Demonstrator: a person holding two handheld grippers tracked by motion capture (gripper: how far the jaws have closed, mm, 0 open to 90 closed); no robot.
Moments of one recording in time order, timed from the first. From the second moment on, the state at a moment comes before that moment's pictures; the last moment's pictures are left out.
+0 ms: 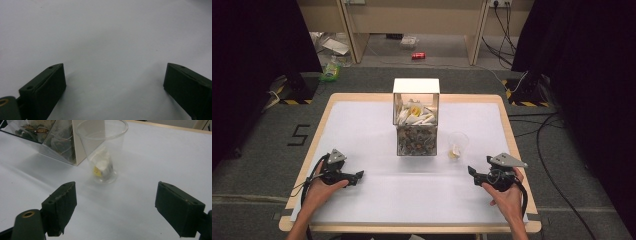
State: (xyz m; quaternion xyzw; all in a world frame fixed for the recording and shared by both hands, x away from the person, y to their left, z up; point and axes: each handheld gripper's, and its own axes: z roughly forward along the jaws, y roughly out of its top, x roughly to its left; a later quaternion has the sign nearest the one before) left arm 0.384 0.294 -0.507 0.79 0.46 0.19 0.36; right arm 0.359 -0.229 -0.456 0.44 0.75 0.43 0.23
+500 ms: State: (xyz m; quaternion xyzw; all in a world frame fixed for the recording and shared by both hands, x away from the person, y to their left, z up) left arm 0.384 0.294 -0.507 0.79 0.46 0.19 0.36; right arm 0.350 -0.224 -0.466 0.44 0.76 0.42 0.22
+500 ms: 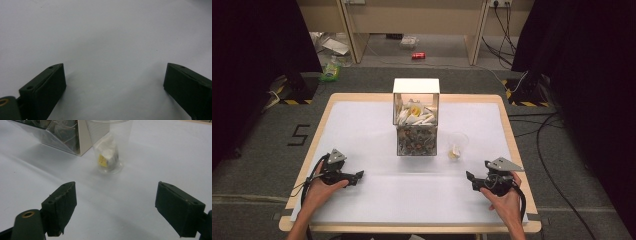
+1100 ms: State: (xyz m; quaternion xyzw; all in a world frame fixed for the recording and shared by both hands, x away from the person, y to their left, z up) left arm 0.384 0.294 -0.507 0.79 0.46 0.19 0.35; right arm 0.335 -0.222 -0.478 0.43 0.78 0.40 0.21
